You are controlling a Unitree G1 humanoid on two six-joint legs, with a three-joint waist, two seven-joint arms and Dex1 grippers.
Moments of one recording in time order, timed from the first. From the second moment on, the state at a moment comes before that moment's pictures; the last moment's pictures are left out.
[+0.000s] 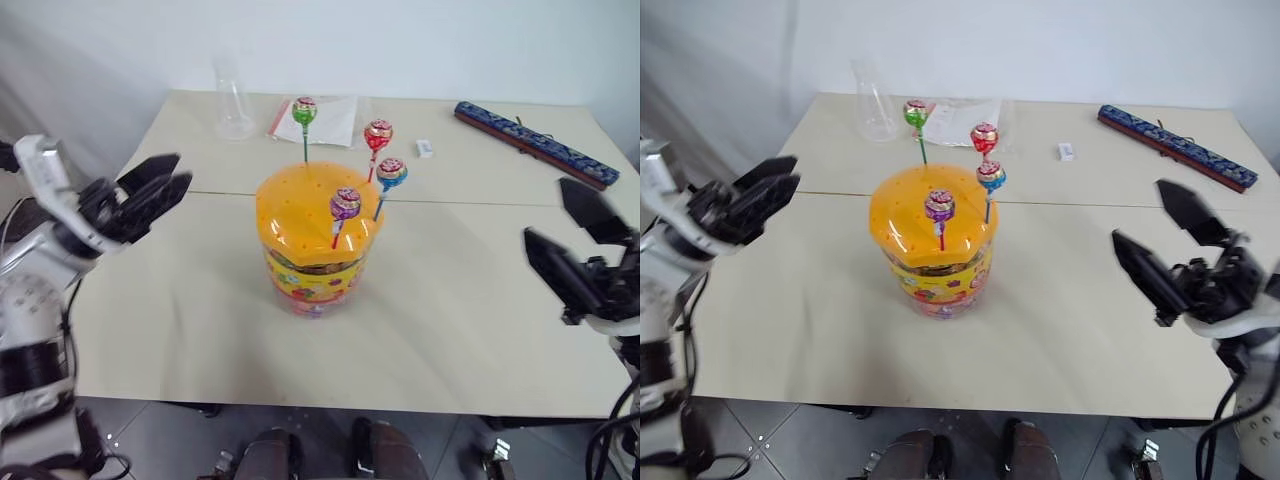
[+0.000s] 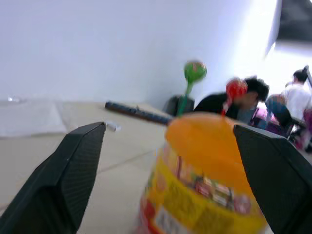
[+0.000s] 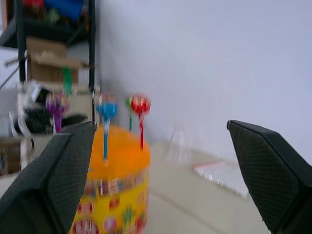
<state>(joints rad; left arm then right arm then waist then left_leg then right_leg) -0.62 0.69 0.41 0.18 -0.96 0.67 -0.94 0.02 -0.59 -0.57 -0.60 1.11 0.20 0.77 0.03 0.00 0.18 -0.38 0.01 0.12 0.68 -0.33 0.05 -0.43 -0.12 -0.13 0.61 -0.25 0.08</state>
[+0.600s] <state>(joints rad) -1.17 0.47 0.12 0.78 -0.59 0.41 -1.31 0.21 -0.54 -0.61 -0.75 1.14 0.15 0.70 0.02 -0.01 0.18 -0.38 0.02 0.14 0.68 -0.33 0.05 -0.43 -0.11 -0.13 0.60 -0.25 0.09</state>
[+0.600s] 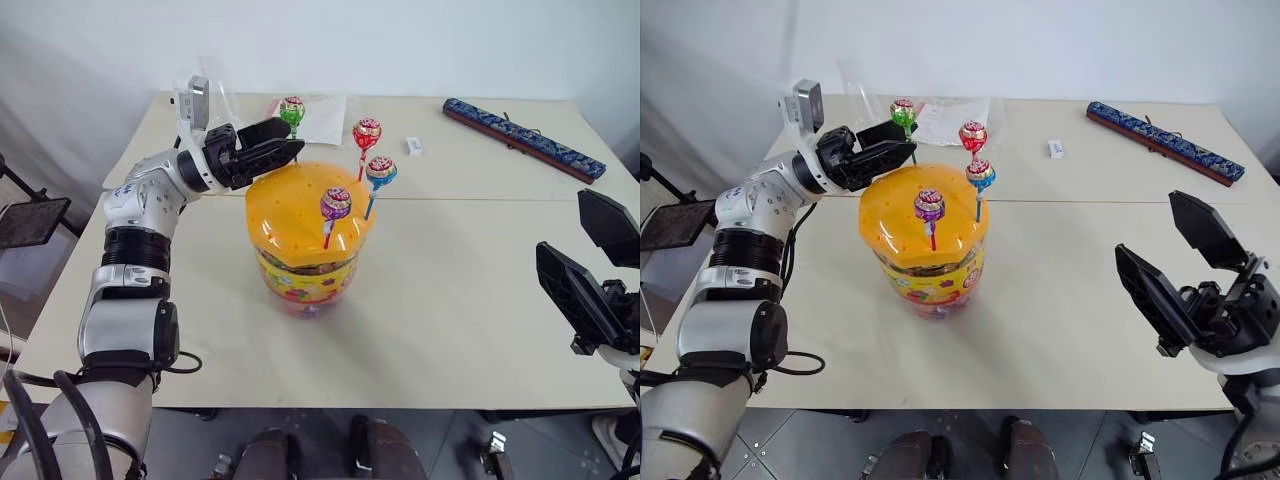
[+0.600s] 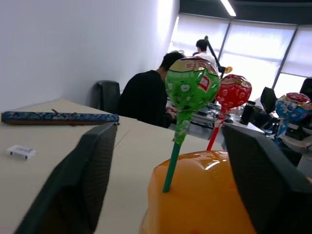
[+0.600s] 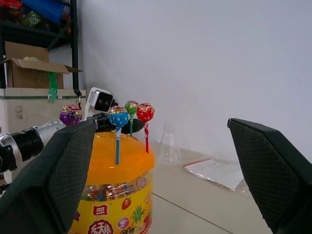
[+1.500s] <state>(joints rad) -0.80 0.84 0.25 0.40 -0.44 0.73 -0.87 -0.10 -0.81 -0.23 -0.53 0.93 0.23 1.17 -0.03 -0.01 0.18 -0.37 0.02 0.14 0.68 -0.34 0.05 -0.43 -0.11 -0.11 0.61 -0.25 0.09</state>
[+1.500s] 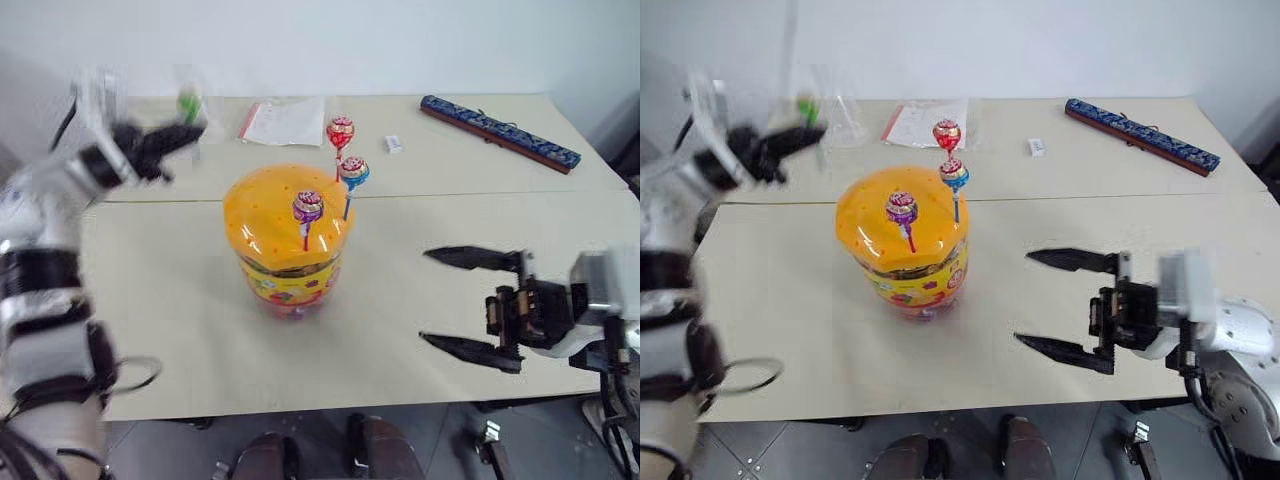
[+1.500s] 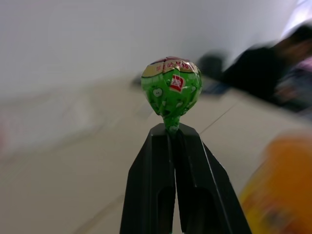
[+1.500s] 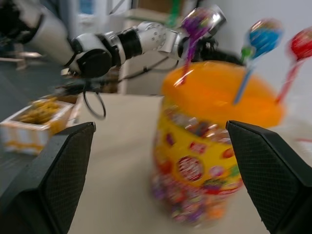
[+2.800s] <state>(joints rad) -0.34 0.77 0.65 -0.12 -1.06 0.81 -1.10 -0.50 -0.66 -0.08 -0.44 0.89 0.56 0.82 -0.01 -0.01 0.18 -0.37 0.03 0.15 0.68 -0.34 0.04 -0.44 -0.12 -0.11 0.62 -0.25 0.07</state>
